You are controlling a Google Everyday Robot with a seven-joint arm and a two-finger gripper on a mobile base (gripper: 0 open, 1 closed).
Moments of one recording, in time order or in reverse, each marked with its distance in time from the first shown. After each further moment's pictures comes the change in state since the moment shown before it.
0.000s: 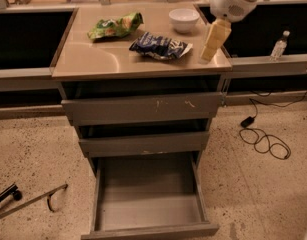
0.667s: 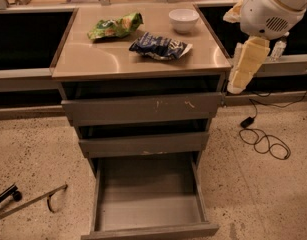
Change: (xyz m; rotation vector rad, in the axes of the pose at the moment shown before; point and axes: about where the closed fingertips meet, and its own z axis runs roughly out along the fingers) arm 0.021 0.097 -0.066 -0.109 0.110 0.042
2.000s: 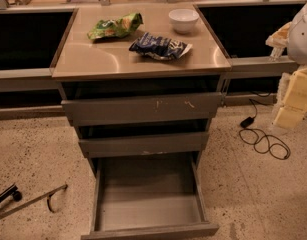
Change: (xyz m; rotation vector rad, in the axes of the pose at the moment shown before) arm 0.046 0.093 -0.051 -0.039 0.138 0.146
